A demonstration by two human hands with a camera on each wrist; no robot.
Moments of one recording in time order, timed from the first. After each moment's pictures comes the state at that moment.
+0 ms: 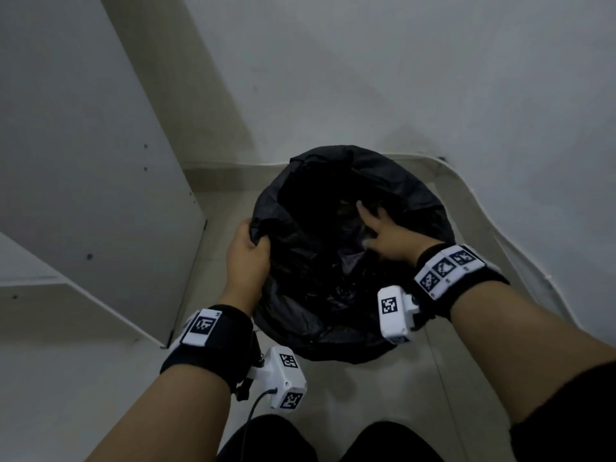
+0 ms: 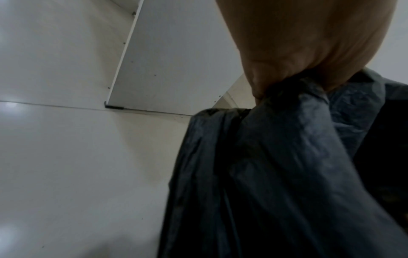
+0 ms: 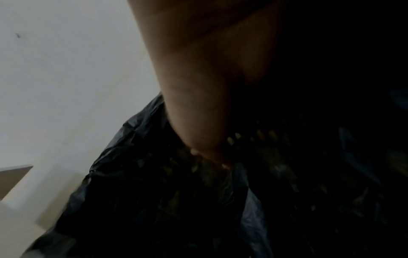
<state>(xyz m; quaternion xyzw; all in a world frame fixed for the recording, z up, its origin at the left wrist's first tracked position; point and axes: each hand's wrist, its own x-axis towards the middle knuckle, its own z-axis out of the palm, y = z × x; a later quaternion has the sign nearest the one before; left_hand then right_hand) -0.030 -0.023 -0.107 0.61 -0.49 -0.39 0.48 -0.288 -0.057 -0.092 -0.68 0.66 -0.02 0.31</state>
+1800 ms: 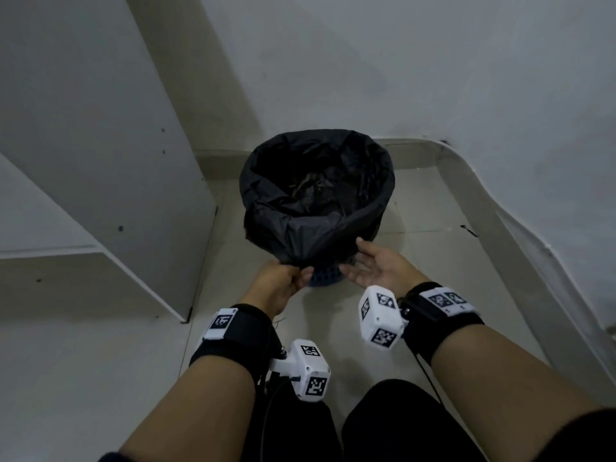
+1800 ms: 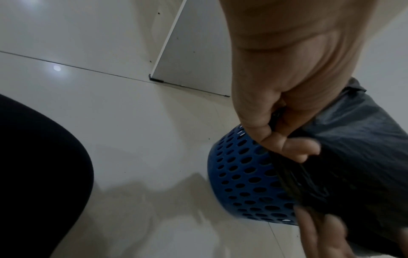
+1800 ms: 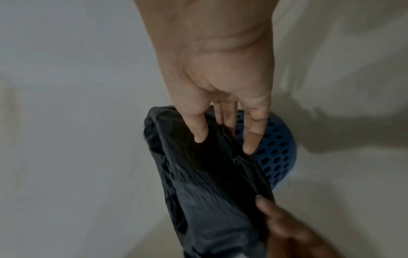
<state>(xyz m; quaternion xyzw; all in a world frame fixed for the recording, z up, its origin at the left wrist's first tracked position) -0.035 0.026 -0.151 0.57 -0.25 -0.66 0.41 -0.217 0.035 -0.125 -0.05 0.47 -0.50 0.73</state>
